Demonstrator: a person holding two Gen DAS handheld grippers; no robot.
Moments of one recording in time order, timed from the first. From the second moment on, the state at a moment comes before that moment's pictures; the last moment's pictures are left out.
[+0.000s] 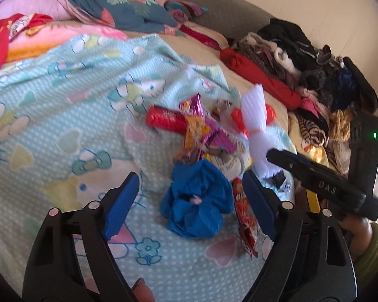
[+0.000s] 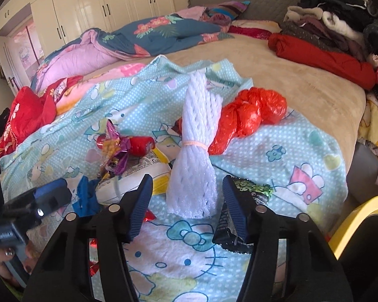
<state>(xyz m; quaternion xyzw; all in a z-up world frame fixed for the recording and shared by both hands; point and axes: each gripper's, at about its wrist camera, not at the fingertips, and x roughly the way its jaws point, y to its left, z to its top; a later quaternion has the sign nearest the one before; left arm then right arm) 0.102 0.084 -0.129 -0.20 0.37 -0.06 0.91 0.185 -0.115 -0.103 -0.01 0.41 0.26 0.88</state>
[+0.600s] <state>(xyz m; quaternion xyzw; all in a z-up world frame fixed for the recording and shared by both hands) 0.107 0.067 -0.144 -0.17 0.42 -0.07 0.89 0.170 -0.108 -0.098 -0.02 0.40 0.28 0.87</state>
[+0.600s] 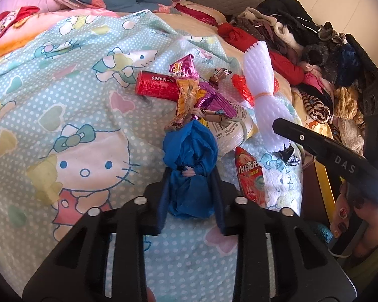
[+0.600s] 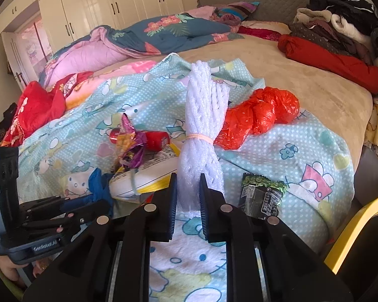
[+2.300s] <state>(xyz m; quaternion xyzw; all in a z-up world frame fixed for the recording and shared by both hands) 0.078 0.001 -0.031 -0.12 0.30 -0.11 0.94 0.087 -0.185 -0.025 0.03 0.33 0.28 0.90</state>
